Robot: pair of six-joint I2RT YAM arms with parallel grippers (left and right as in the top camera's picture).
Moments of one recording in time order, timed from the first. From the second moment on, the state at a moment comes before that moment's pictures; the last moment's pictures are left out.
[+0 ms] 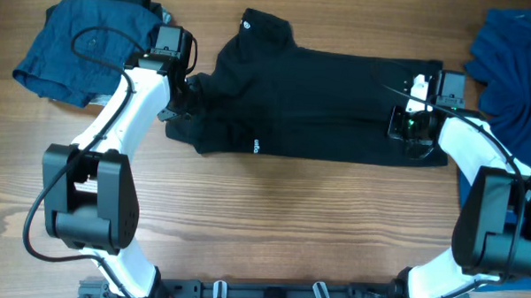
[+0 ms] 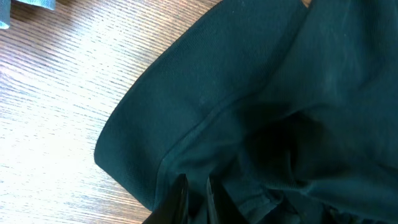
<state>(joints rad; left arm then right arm) -0.15 1.88 1.40 -0.87 -0.02 -0.52 -0.13 1.79 1.01 -0.42 -0.21 0.07</state>
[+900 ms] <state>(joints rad) -0.15 1.88 1.40 -0.88 -0.02 -0.52 -0.13 1.85 1.01 -0.18 -0.12 0.11</state>
